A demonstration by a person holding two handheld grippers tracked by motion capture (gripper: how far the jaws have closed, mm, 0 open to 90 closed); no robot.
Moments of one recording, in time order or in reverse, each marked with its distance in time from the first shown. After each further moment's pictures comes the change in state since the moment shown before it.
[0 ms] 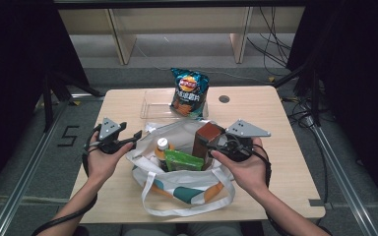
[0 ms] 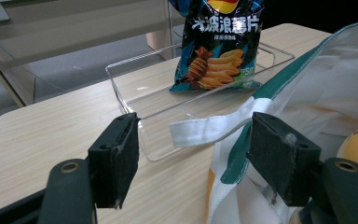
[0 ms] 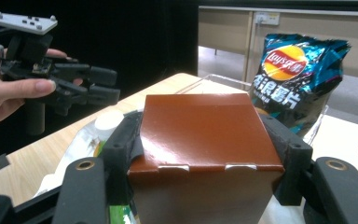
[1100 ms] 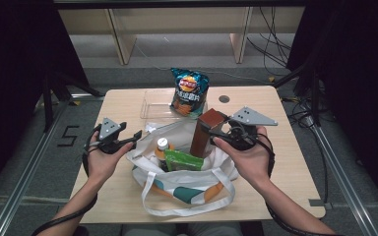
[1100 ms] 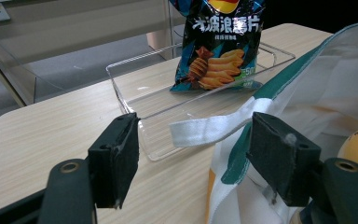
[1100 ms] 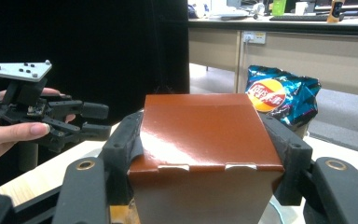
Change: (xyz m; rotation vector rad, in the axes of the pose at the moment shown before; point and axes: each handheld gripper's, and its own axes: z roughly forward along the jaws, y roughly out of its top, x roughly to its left) left arm 0.000 0.000 0.000 0.006 0.007 0.006; right arm -0.006 0.032 -0.005 -0.073 -0.039 0.001
